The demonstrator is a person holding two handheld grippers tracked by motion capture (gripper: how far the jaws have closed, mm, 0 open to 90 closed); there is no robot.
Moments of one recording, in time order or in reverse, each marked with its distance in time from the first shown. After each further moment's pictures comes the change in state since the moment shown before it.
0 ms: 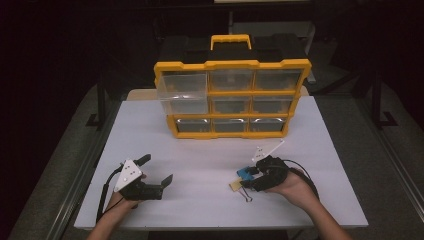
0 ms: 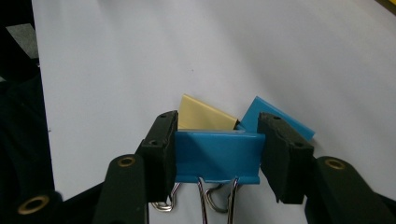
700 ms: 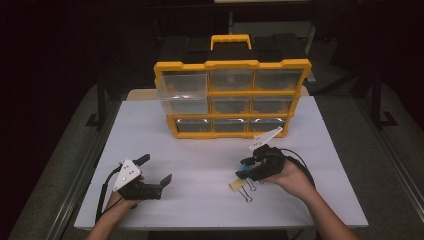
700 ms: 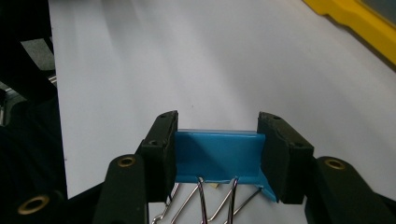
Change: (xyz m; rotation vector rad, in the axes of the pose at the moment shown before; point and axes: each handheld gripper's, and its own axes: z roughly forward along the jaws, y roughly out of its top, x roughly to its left) left arm 0.000 0.000 0.000 -0.019 0.003 -0.047; right arm -0.009 0.029 -0.009 -0.030 0.039 -0.002
